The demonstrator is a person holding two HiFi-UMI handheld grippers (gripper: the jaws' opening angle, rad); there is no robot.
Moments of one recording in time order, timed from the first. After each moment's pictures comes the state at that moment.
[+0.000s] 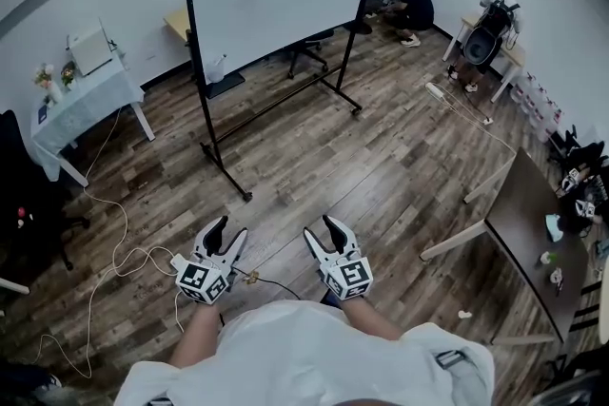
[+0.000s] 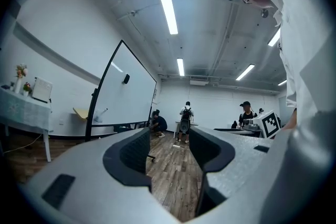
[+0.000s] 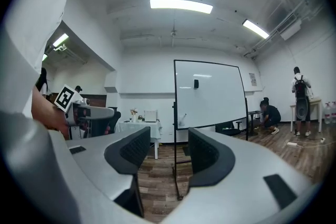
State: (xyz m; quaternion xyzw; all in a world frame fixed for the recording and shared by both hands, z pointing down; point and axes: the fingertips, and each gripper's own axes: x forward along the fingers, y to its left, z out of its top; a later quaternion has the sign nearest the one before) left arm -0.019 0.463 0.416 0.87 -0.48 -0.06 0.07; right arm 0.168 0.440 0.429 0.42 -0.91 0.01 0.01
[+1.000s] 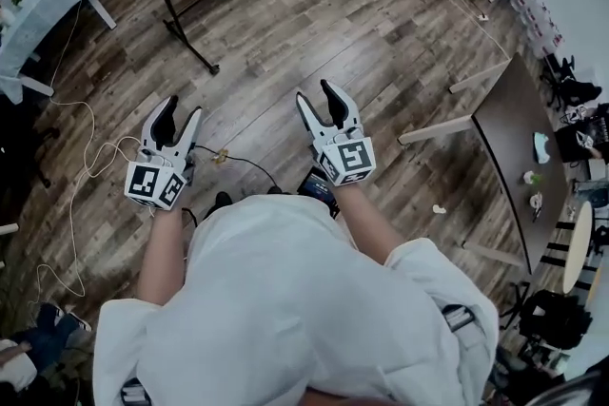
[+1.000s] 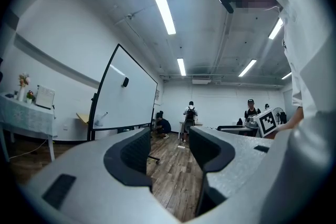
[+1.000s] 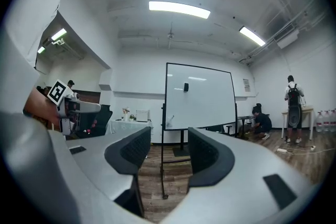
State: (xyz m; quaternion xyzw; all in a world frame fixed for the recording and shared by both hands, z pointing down) left arm 0.018 0.459 0.408 0.86 -0.50 -0.05 0.05; right arm 0.254 0.414 0.423 0.45 -0.89 -0.02 0.02
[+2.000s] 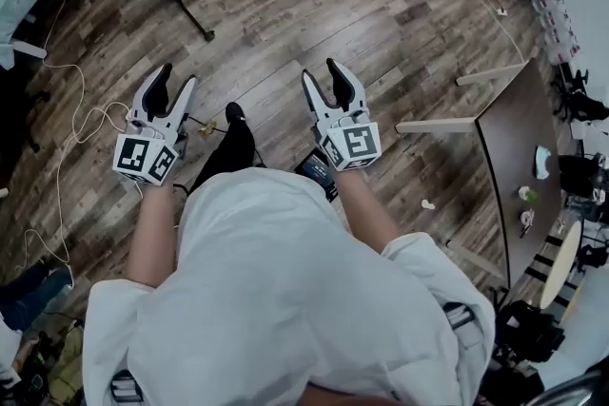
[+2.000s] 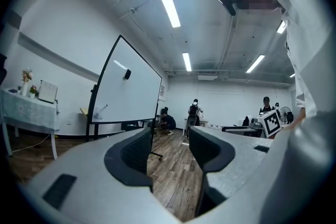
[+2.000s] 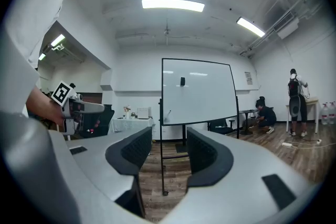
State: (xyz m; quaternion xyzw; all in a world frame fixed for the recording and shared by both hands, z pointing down) left arm 0.069 0.387 0.452 0.84 -0.53 -0.05 0.07; right arm 0.312 0.342 0.469 0.43 -0.90 0.01 0.02
